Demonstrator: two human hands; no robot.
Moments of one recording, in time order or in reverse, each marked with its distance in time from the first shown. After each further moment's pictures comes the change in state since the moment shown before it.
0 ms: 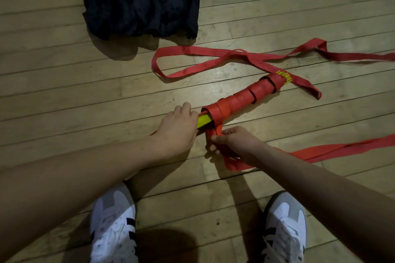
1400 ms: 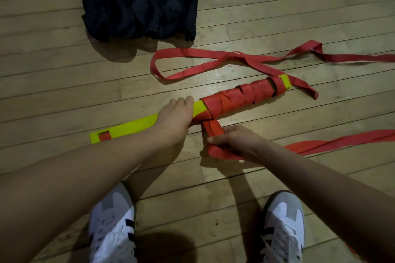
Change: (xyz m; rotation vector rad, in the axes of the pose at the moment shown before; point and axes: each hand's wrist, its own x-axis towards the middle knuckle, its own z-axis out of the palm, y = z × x) left_hand 0.021 -0.010 -0.004 -0.054 -0.081 -0.131; right_hand 0.002 -0.004 -0.007 -0.049 -0.047 0.024
